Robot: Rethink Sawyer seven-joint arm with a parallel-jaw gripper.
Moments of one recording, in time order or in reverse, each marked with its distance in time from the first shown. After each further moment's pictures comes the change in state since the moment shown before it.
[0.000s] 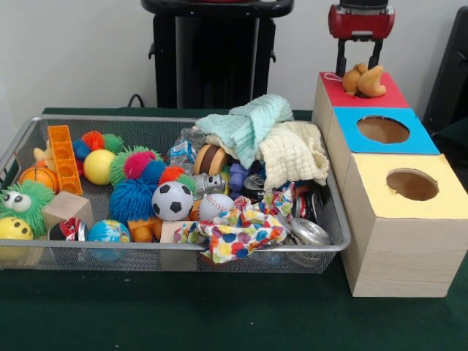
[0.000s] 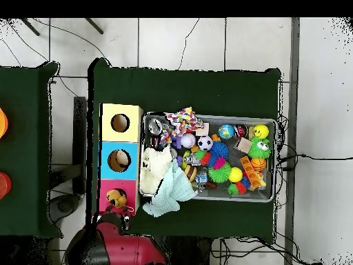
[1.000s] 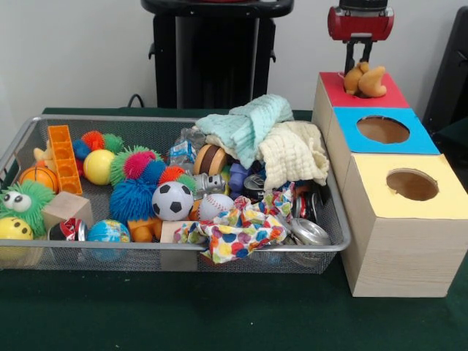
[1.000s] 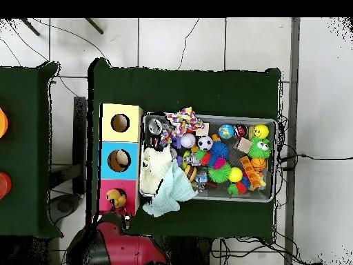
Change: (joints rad) arm 0.000 0.019 0.000 0.000 0.000 -0.027 0.000
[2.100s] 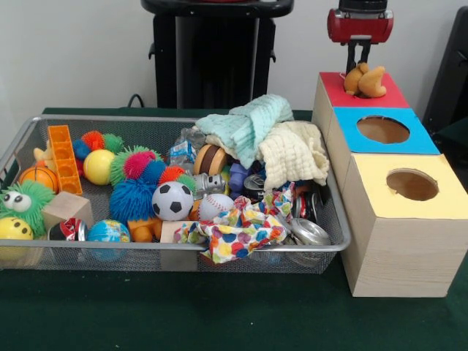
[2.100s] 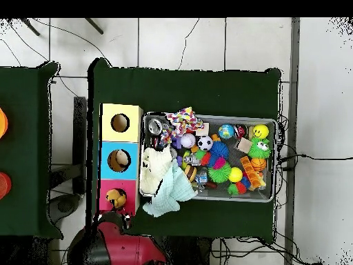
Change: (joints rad) arm -0.002 0.010 0.002 0.001 0.000 -0.022 0.000
